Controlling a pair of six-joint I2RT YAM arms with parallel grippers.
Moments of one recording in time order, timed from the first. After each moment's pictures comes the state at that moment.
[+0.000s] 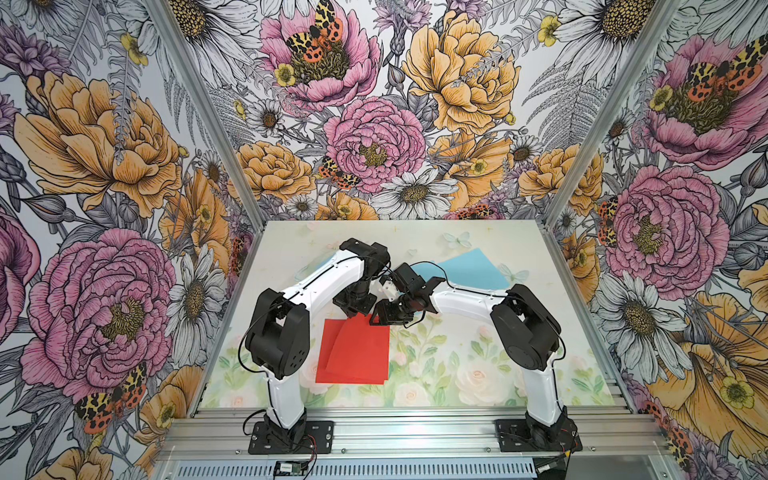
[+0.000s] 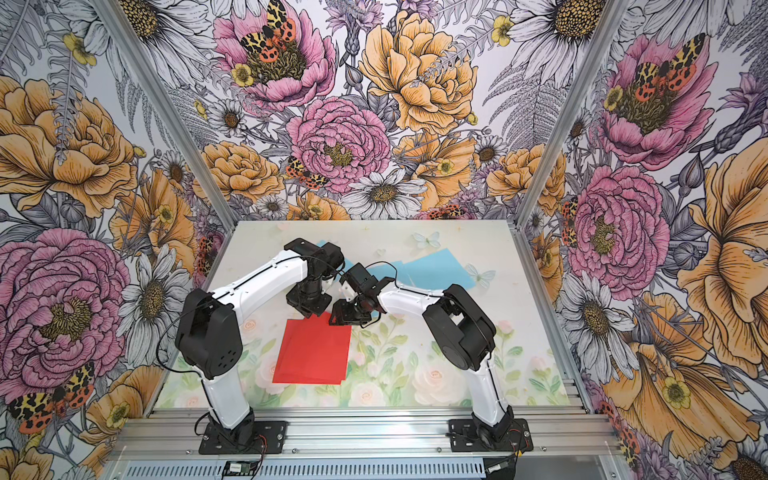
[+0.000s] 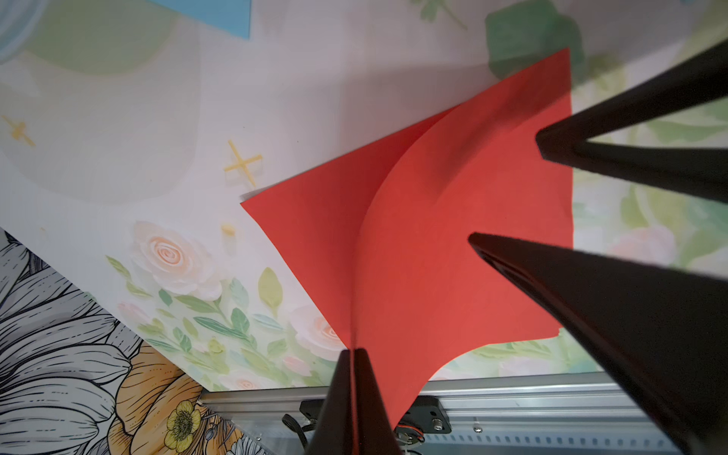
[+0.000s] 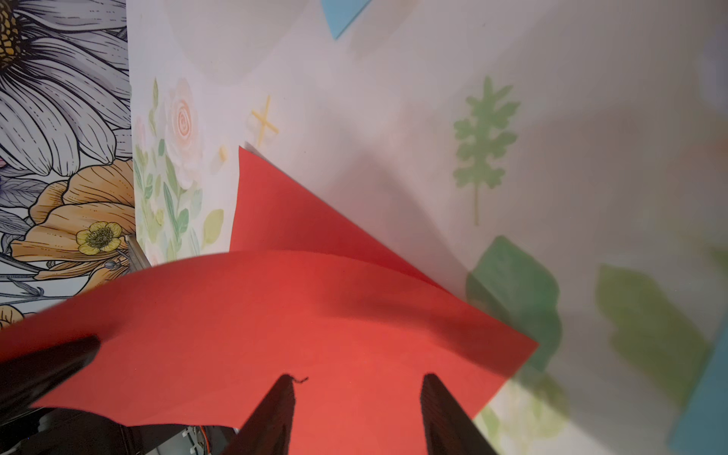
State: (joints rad) left arm -0.55 1.85 1.57 -1.48 -0.18 -0.12; right arm 0.77 2.05 1.41 -0.40 -0.51 0.59
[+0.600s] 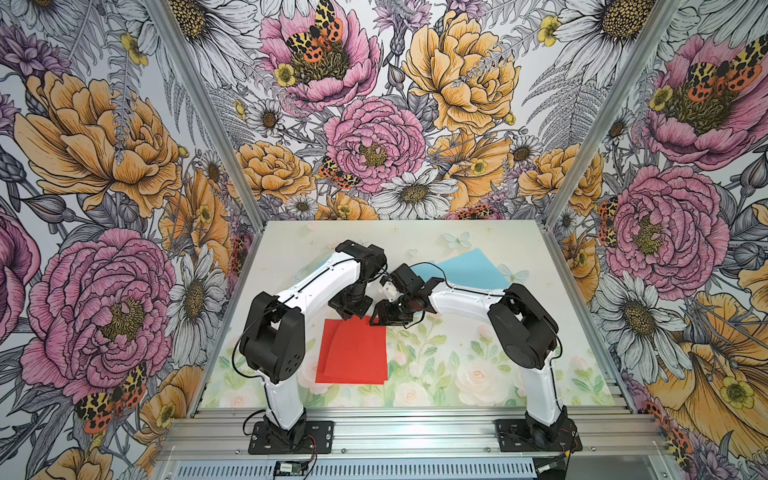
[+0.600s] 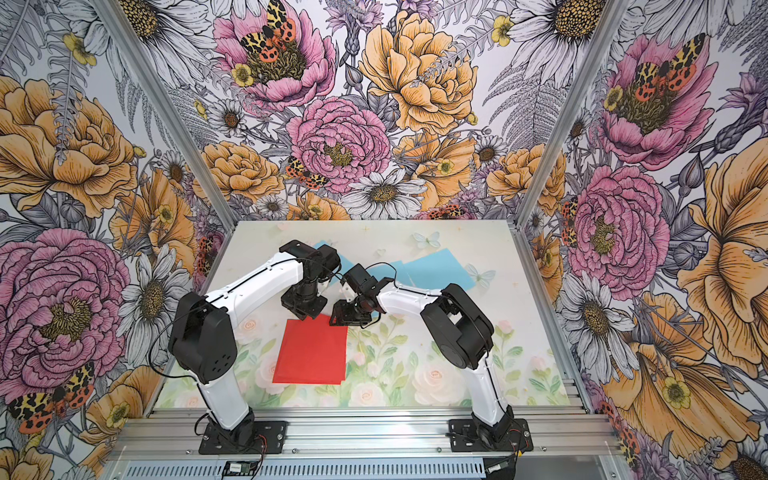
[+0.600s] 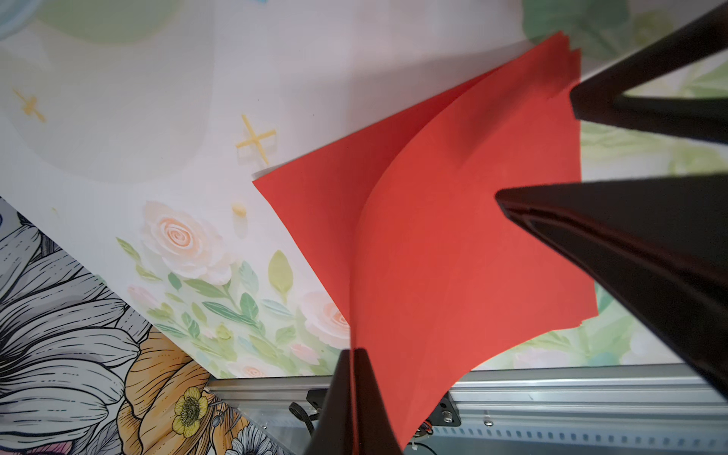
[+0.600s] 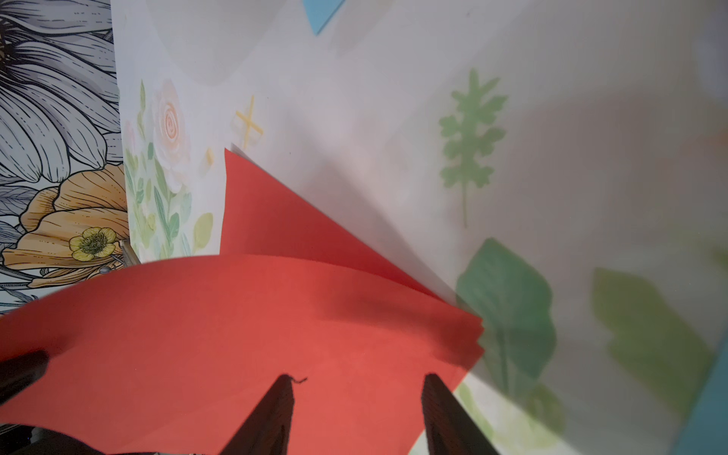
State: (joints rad) left arm -0.54 1.81 1.53 -1.49 -0.21 -0.12; right arm 0.77 2.06 1.41 -0.40 -0.51 0.60
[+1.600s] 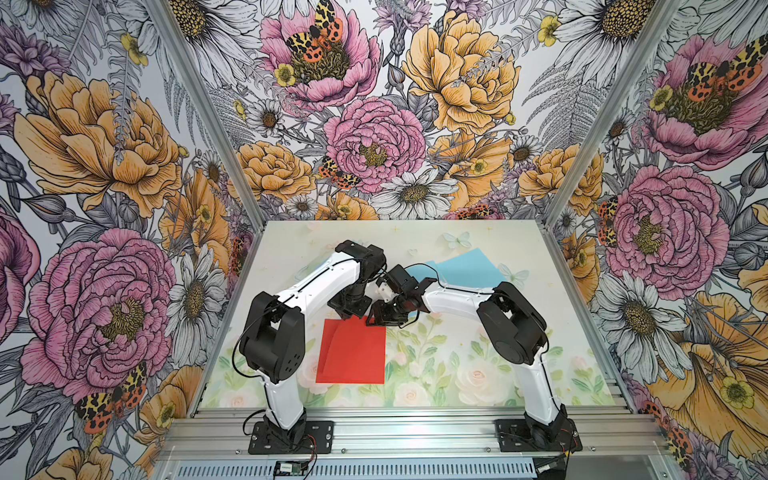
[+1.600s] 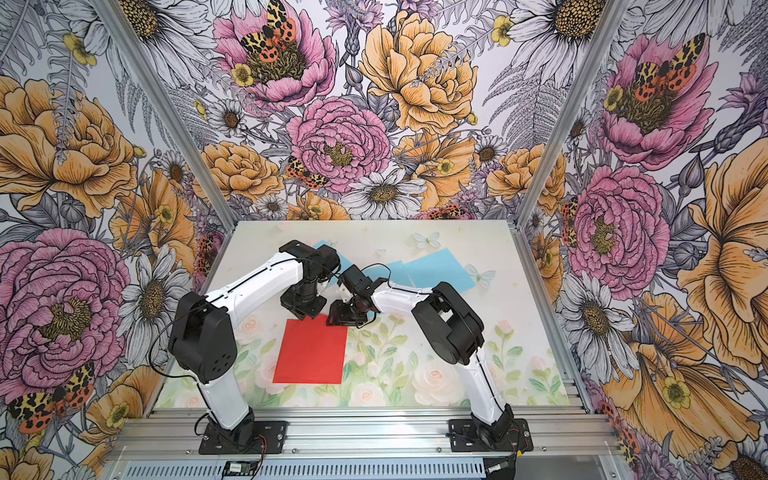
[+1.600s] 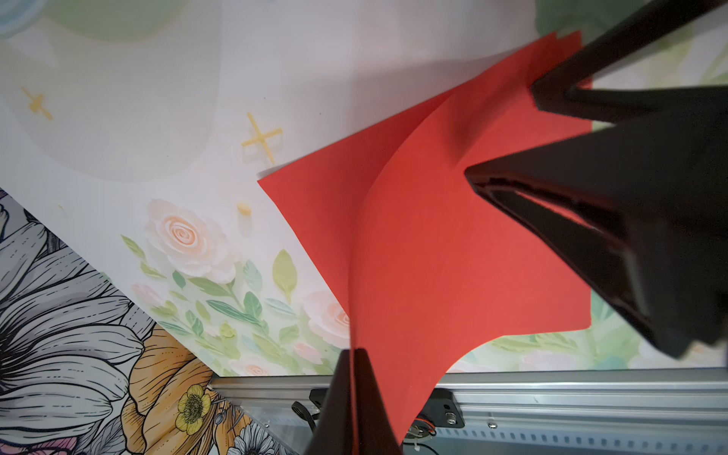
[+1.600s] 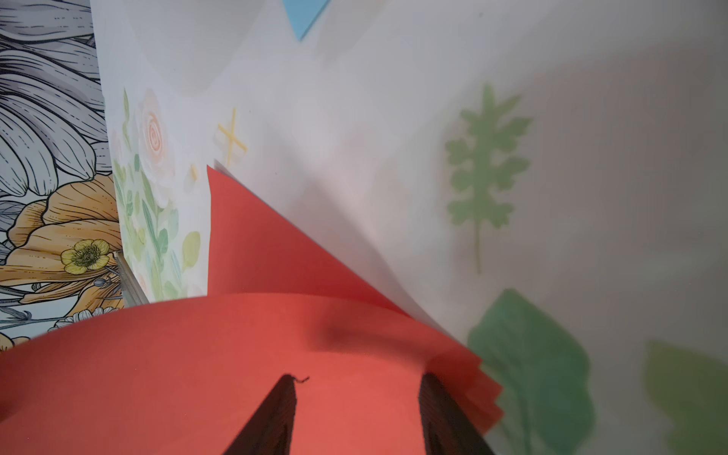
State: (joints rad) left arm -0.54 1.81 1.53 -1.49 -0.22 -0.12; right arm 0.78 2.14 1.47 -0.39 -0.51 0.62
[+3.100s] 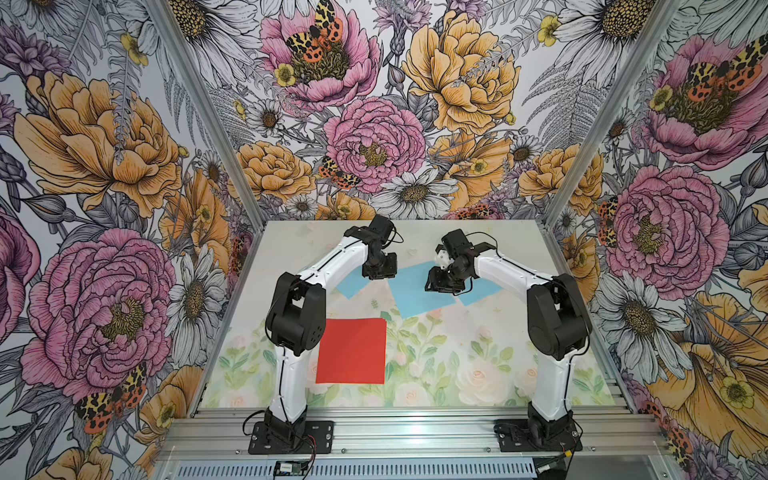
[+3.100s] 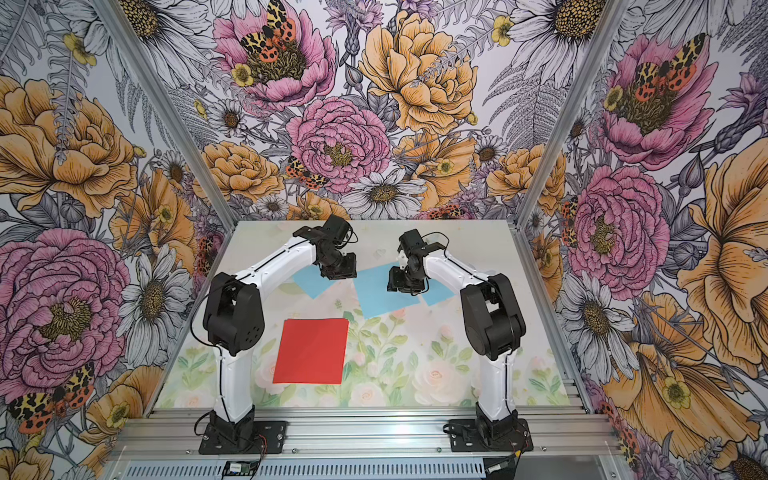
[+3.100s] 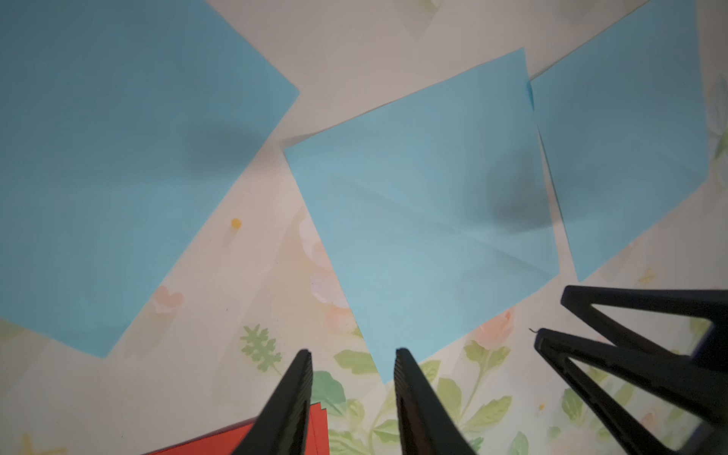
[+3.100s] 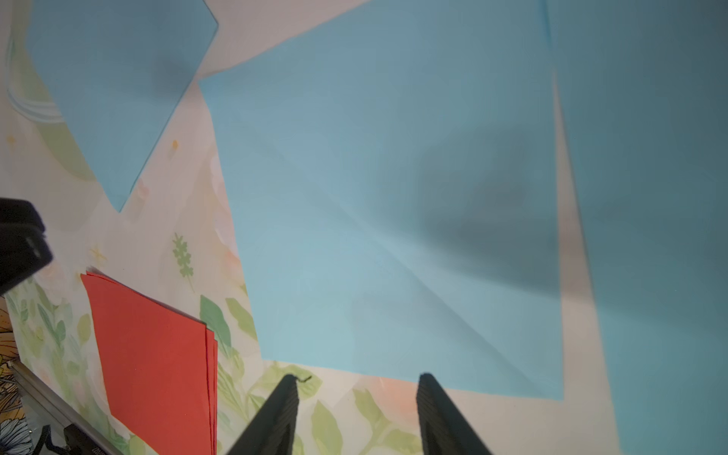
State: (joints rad) left arm -0.47 2.10 1.82 -0.98 0.12 -0.46; right arm 0.39 2.01 1.50 -0.77 -0.34 0.34
